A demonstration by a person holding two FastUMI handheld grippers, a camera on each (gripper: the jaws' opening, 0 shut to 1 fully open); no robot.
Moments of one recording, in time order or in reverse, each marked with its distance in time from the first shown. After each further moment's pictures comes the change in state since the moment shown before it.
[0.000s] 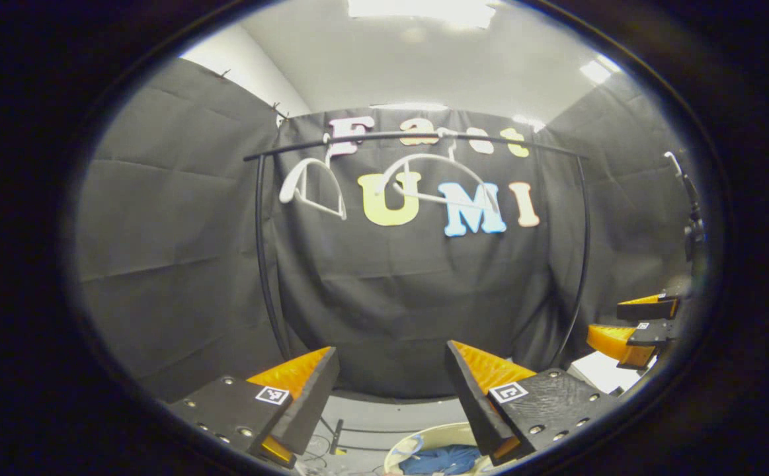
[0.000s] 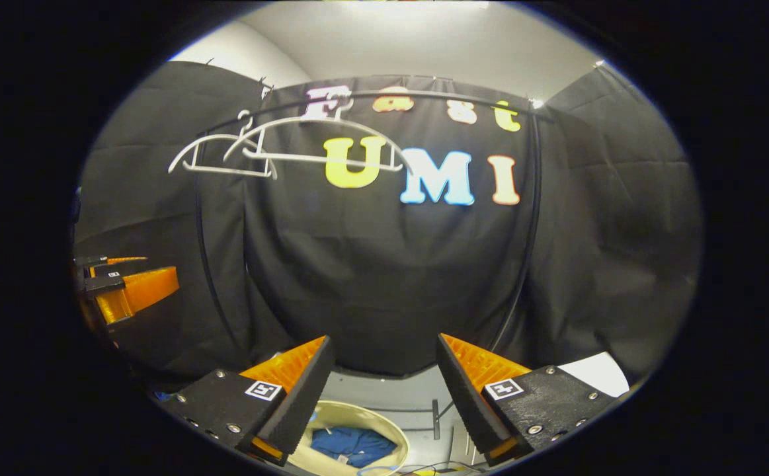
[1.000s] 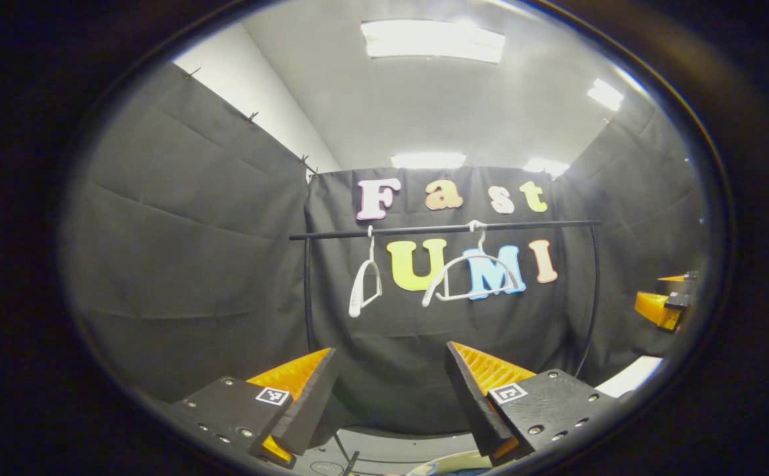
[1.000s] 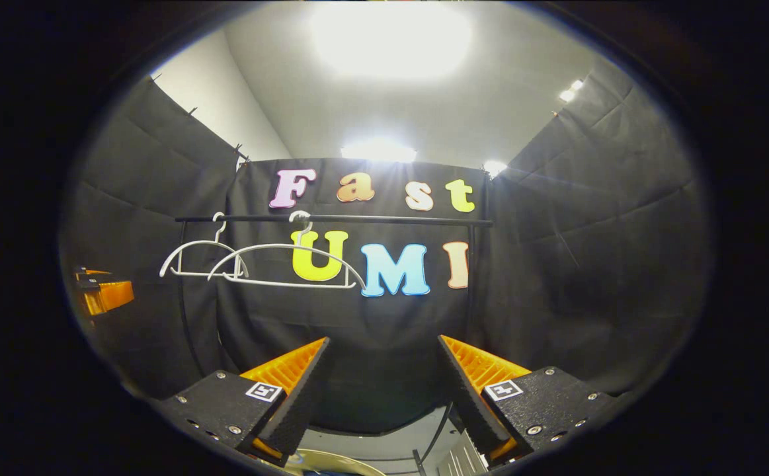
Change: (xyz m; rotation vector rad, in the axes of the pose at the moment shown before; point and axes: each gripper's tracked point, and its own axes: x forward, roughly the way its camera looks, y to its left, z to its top) left arm -0.070 0.052 0.101 0.007 -0.221 0.092; right arm -0.066 -0.045 0.118 0.006 -0.310 -0.134
